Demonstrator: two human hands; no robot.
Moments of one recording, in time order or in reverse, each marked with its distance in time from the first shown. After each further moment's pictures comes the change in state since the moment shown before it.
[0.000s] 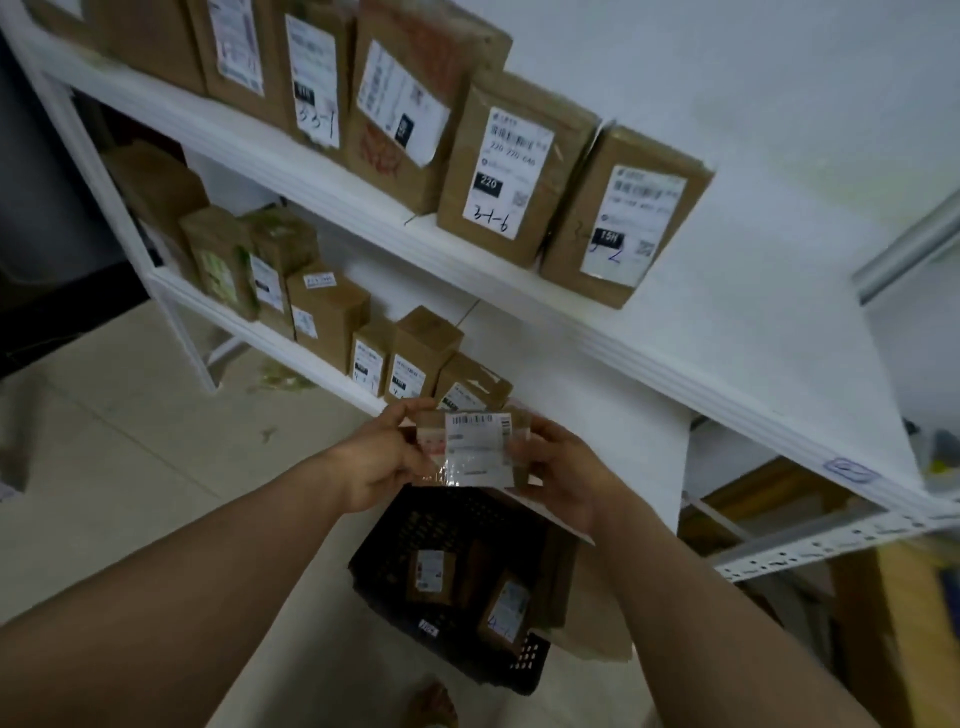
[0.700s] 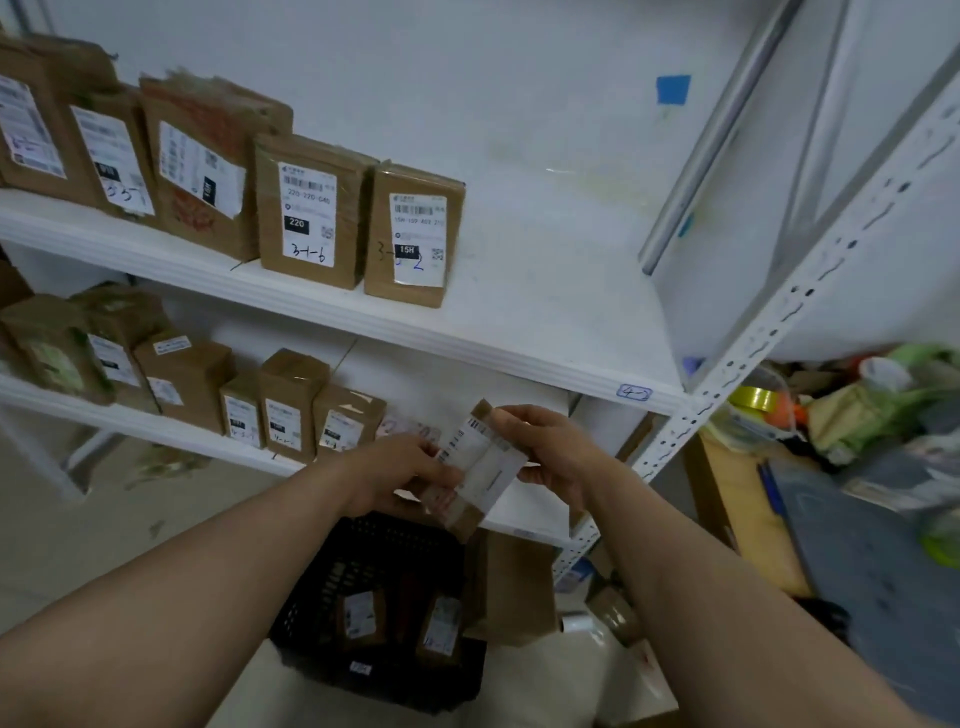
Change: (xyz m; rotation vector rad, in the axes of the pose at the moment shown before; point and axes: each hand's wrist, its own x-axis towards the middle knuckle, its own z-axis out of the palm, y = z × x) left_hand -0.022 -0.014 0.165 0.596 -0.303 -0.021; right_hand -0.127 -0.020 -0.118 -0.237 0.204 -0.226
